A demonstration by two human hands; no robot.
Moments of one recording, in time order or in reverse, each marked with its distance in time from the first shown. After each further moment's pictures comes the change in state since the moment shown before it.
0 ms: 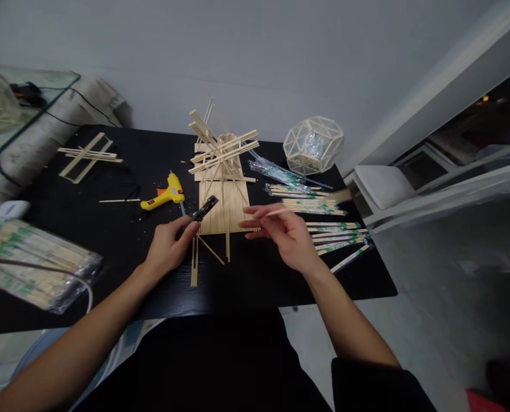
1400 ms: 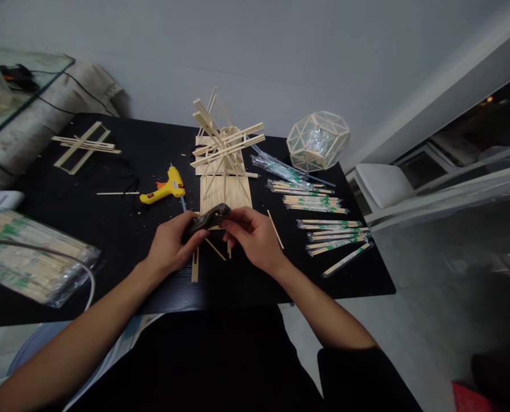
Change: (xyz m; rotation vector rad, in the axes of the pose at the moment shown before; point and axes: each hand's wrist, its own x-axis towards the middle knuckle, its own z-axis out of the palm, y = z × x) left_hand -0.006 0.000 0.002 0.120 0.002 0.221; right_hand 0.015 0.019 0.056 -0.097 0.034 0.125
